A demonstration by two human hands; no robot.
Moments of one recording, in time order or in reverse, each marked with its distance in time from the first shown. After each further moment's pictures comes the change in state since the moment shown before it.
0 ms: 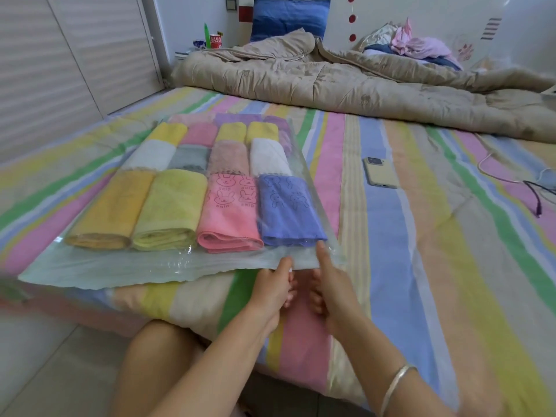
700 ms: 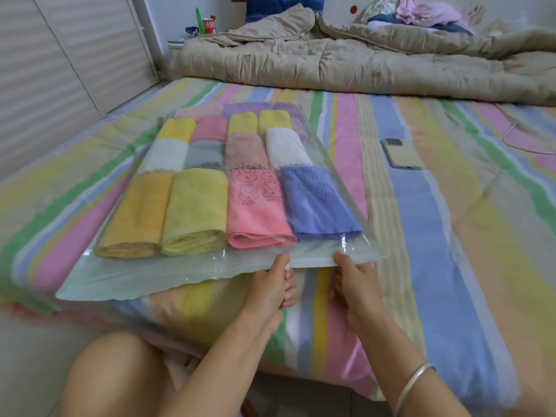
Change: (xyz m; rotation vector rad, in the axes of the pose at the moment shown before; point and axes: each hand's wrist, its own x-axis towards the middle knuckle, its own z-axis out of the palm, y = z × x) left_hand 0.012 0.010 -0.062 -0.060 -0.024 -0.105; right_hand 0.014 0.023 0.031 0.095 0.211 -0.131
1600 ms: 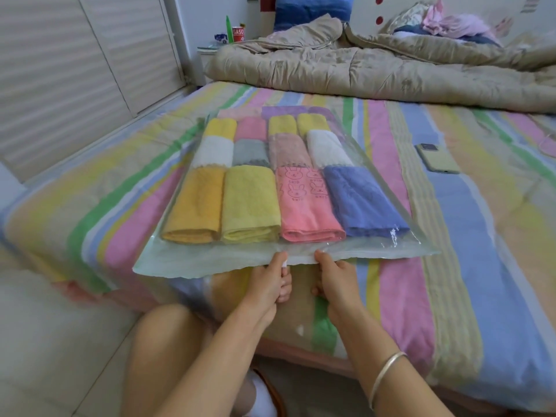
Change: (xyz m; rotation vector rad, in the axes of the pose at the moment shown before) left_hand -0.015 0.013 -0.093 0.017 0.066 0.058; right_hand -0.058 0.017 0.098 -0.024 -0.104 0.047
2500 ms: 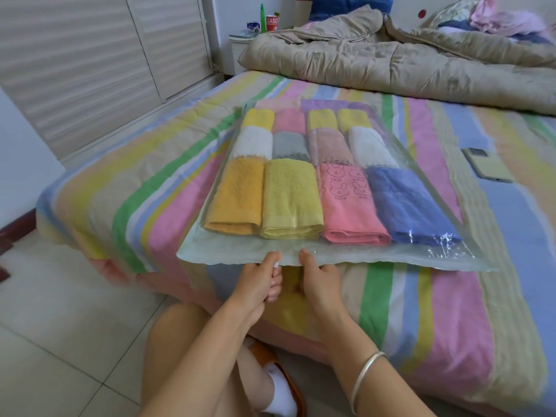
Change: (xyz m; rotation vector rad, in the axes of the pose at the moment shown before) left_hand 0.004 0.013 -0.088 0.046 0.020 0.033; right_hand -0.031 0.016 0.088 -0.196 -0.045 -0.014
